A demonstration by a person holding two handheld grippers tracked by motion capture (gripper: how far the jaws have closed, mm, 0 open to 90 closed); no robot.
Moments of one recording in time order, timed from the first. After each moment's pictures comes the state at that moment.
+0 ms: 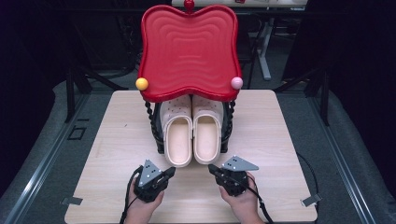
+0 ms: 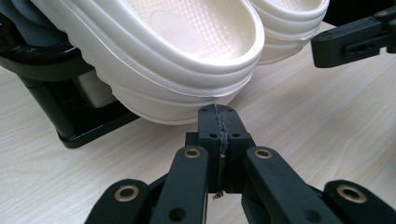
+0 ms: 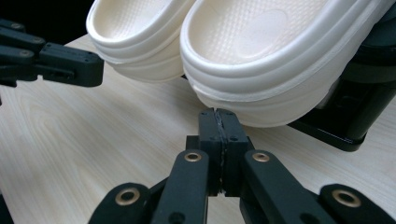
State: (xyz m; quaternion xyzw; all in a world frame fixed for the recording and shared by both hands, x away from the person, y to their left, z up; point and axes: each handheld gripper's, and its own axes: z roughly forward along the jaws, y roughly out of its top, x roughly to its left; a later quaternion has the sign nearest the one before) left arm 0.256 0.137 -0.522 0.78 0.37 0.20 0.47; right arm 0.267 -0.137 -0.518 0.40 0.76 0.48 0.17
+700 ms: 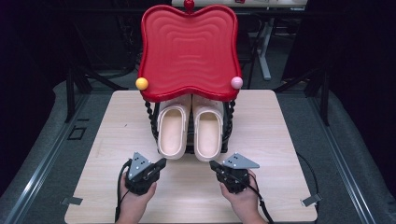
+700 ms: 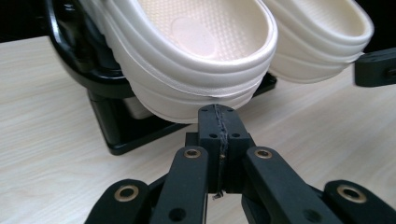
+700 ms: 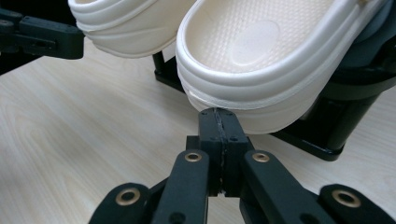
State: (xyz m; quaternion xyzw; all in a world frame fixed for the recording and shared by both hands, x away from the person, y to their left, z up) left arm 0.268 0.159 -0.504 0.74 0.41 0.23 0.47; right arm 0.269 -0.138 -0.508 0.41 0.76 0.47 0.20
